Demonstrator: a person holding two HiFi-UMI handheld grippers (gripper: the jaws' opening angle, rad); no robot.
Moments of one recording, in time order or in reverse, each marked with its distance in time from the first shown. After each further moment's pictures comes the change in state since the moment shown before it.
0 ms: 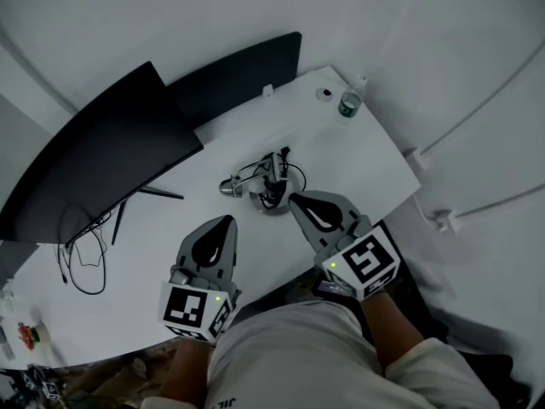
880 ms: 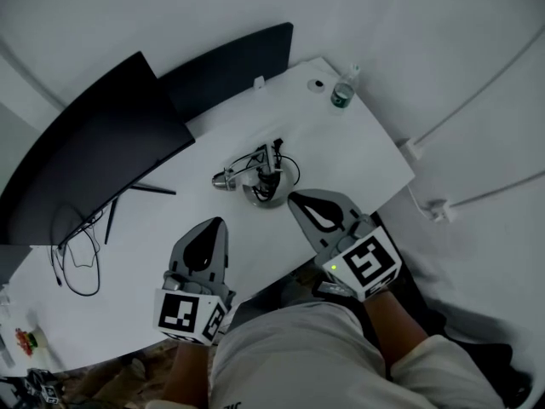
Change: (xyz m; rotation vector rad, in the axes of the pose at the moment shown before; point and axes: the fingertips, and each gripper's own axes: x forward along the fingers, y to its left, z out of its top) left arm -0.016 0.007 -0.011 -0.048 -0.027 0.022; right arm -0.010 0.008 -0.007 -0.053 0.023 -0.025
